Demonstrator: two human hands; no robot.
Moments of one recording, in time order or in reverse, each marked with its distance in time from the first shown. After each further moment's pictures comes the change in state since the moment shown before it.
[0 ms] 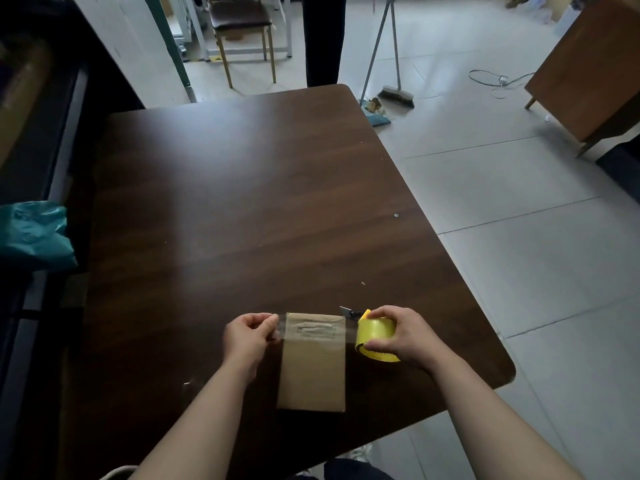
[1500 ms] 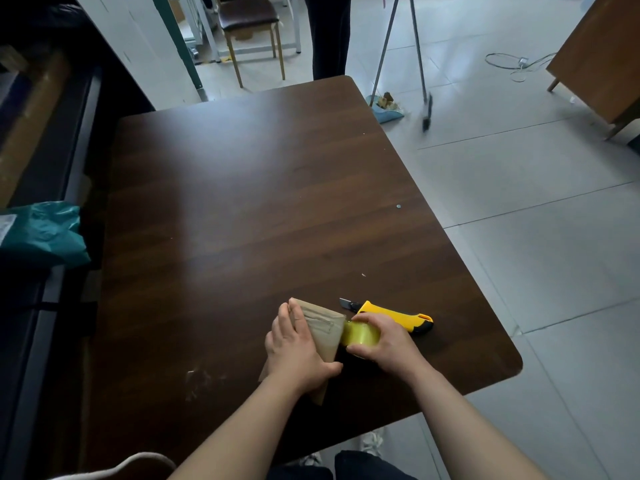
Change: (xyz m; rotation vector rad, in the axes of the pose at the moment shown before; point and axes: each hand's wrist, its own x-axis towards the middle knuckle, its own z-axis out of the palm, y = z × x) left_hand -0.069 -0.013 0.056 1.344 -0.151 0.320; right_hand -0.002 0.020 0.046 0.116 0.019 -0.133
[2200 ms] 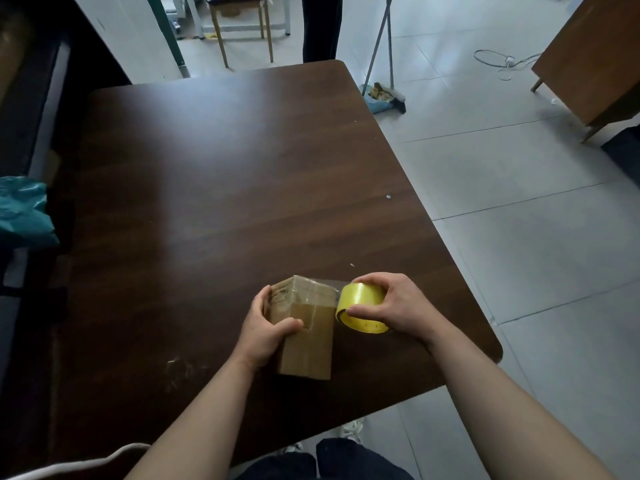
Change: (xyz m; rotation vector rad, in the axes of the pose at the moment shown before) left_hand 0.019 -0.041 -0.010 -1.086 -0.060 -0.012; right_hand 0.001 -0.030 -0.065 0.045 0.002 -0.058
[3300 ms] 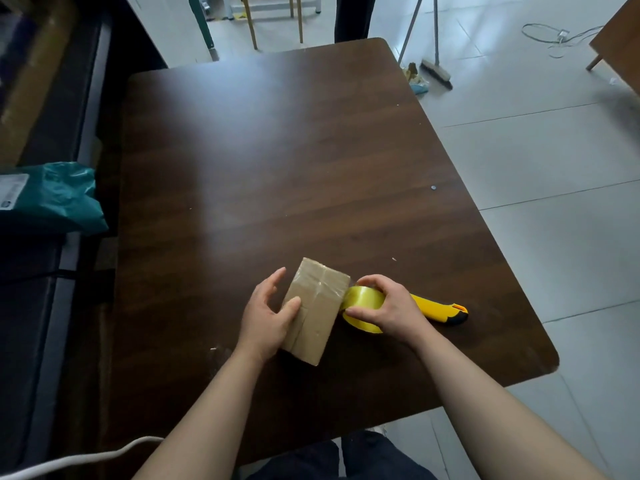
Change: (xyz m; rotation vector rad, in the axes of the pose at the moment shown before) left_hand 0.003 -0.007 -0.056 0.195 0.220 0.156; right_hand 0.035 -0.011 0.085 0.057 0.020 0.041
